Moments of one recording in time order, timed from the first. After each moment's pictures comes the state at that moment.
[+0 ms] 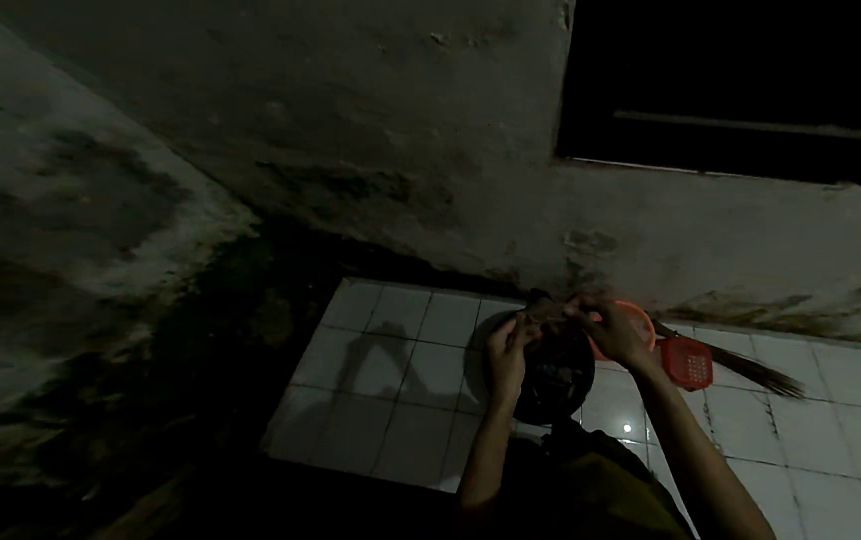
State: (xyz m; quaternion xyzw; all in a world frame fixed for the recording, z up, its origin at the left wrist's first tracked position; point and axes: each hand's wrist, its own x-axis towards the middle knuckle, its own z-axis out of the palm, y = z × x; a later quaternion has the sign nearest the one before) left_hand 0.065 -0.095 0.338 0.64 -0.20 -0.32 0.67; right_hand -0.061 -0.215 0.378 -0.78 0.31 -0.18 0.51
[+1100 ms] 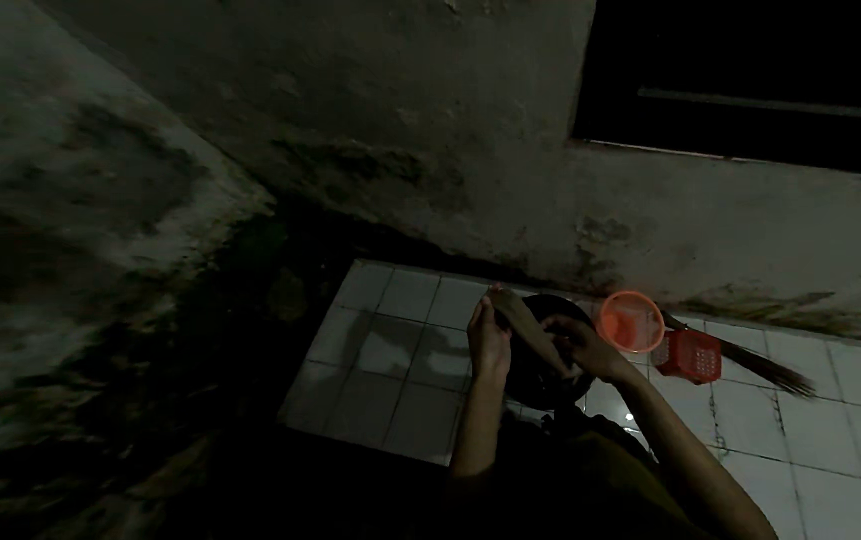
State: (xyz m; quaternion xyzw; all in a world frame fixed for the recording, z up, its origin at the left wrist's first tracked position) left_hand 0.089 -0.098 0.354 0.57 0.06 -0.34 0.74; right_hand -0.047 -0.187 0.345 -0.72 0.24 -0.02 0.66
